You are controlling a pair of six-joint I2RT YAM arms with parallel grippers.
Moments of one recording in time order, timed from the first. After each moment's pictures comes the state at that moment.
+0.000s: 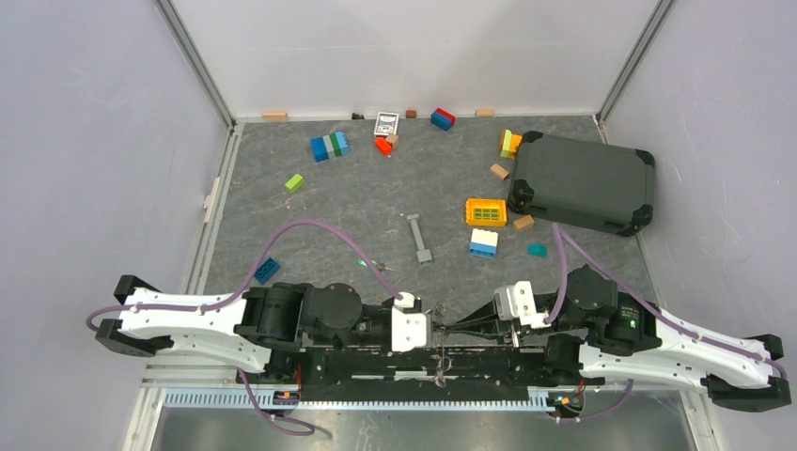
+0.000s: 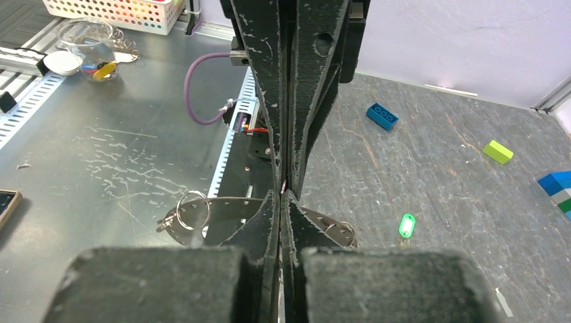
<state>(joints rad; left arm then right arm) -1.63 0.96 1.05 -0.34 -0.13 0.21 1.31 0.54 0.77 -0.28 -0.36 -0.19</state>
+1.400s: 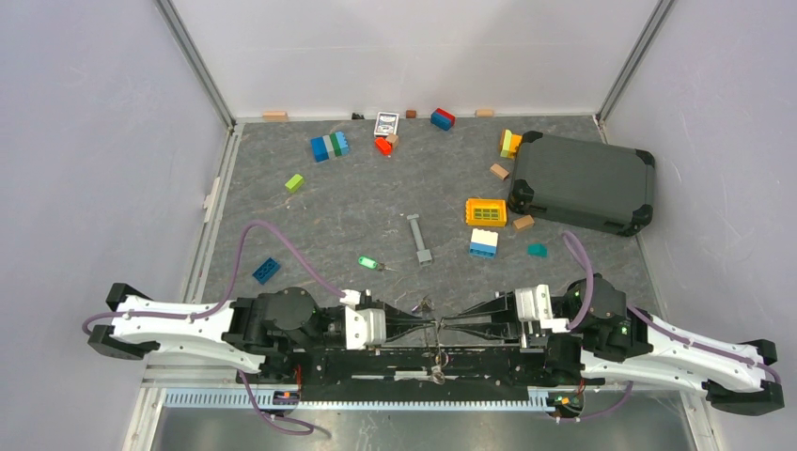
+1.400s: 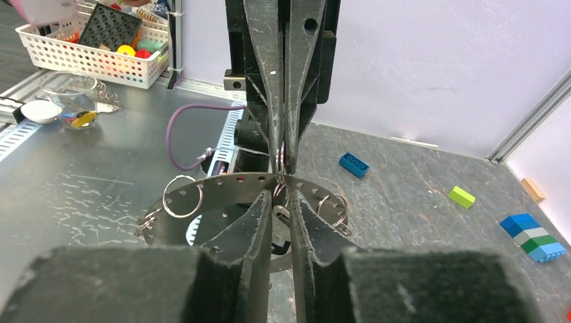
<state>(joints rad) -1.63 0.76 0.79 0.03 -0.12 0.22 1.31 0.45 0.62 -0.02 -0.33 -0.18</state>
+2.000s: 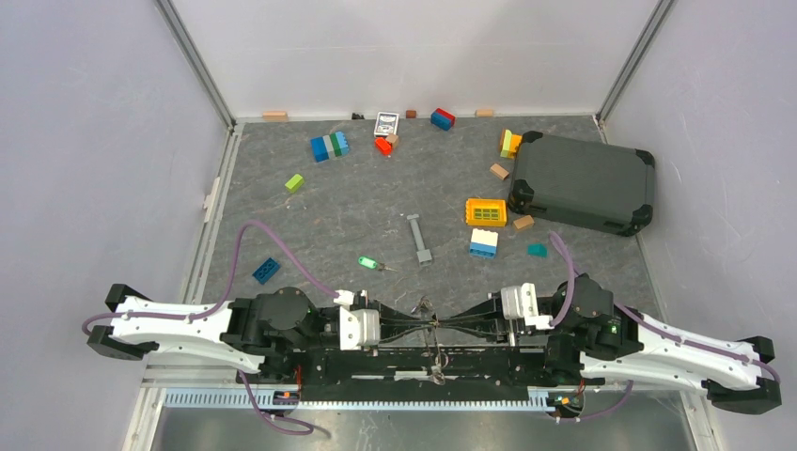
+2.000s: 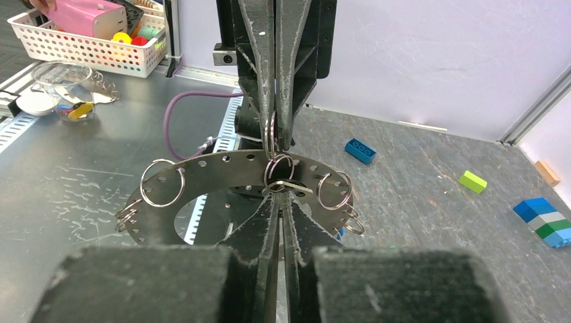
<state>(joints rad) -1.63 0.74 0.78 0.06 -0.09 0.22 1.31 0.48 0.60 0.01 -0.32 -0.16</state>
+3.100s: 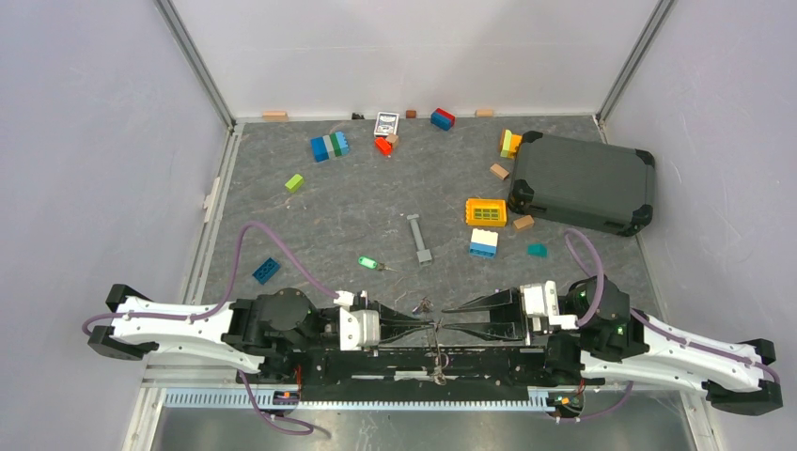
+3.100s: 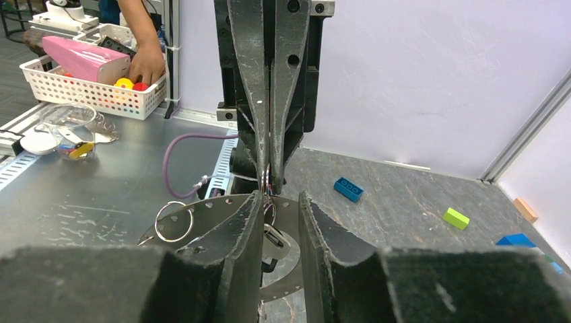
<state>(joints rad) -1.63 0.73 0.76 0.08 -0.09 0.22 1.31 0.45 0.60 0.10 -0.32 -0.15</state>
